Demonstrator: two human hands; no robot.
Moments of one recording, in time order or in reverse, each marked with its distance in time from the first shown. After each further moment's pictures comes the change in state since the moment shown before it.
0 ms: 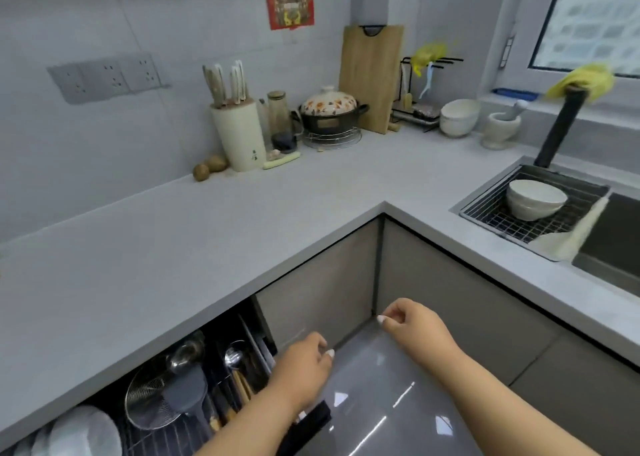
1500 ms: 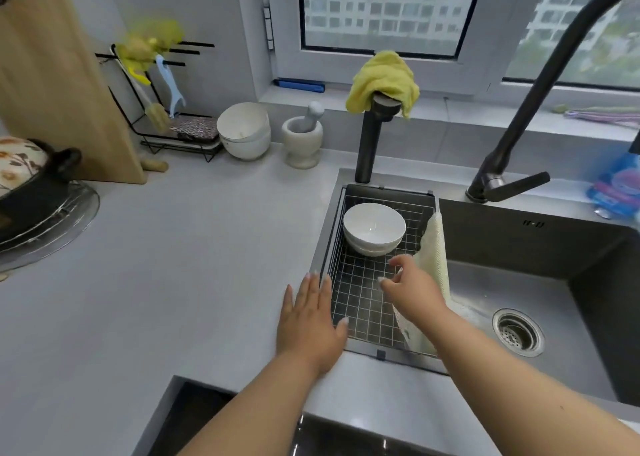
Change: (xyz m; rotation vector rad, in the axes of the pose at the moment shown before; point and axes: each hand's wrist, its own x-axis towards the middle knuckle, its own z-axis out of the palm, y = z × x) left_hand 0.419 0.314 0.136 0.575 -0.227 0.722; right_hand 0.304 0.193 -0.248 0.166 0.469 0.621
